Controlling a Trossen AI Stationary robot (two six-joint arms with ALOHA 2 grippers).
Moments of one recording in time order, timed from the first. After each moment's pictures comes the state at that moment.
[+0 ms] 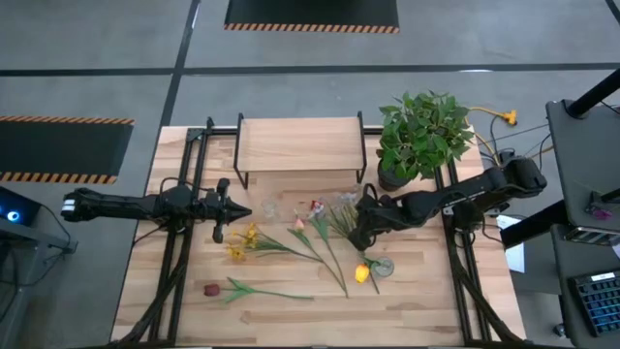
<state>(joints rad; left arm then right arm) -0.01 0.28 0.01 0.14 -0.01 -0.08 0.19 1.46 0.88 -0.53 0.24 0.92</state>
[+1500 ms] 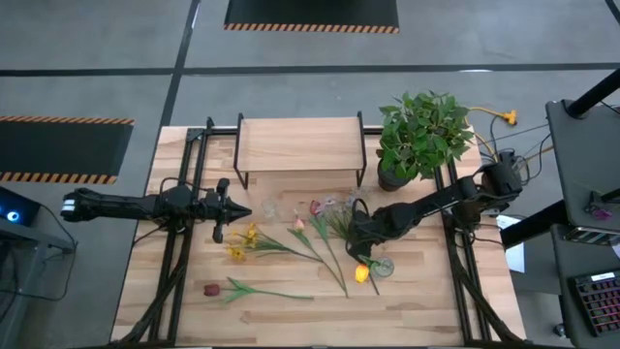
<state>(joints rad) -0.01 0.28 0.01 0.14 -0.01 -0.08 0.21 1.69 0.87 -0.50 0.08 0.88</state>
